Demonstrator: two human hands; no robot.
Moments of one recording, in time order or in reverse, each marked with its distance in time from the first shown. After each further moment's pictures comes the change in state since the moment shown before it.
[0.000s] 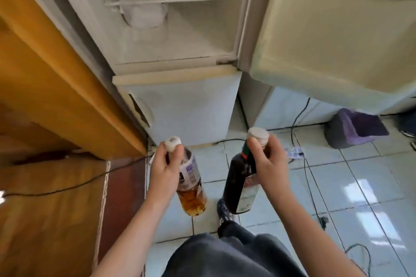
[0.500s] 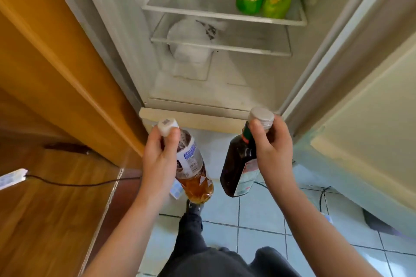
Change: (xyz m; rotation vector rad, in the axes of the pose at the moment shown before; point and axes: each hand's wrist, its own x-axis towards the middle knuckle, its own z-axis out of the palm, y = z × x) left_hand 0.174 0.101 0.000 -0.135 0.312 0.175; right_hand 0.220 -0.091 0.106 0.106 -0.241 -0.196
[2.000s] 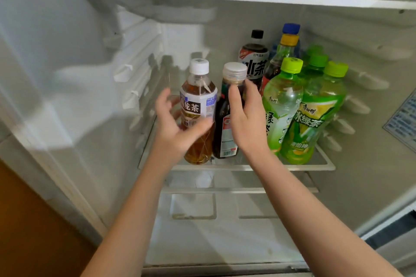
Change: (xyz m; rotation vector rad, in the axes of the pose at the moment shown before) left_hand 0.383 0.147 0.059 0.000 -0.286 0.416; right_hand 0.350 -0.120 0.165 -0.156 0.223 -0.477
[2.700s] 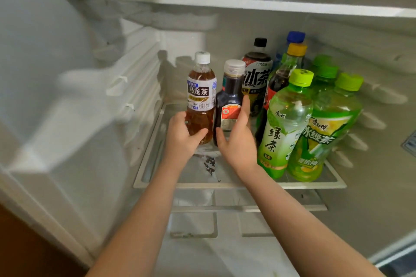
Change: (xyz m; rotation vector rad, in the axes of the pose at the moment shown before) left_hand 0.067 -0.075 0.021 0.401 0.055 0.022; right_hand -0.003 0.068 0.033 -0.381 -0.124 0.045
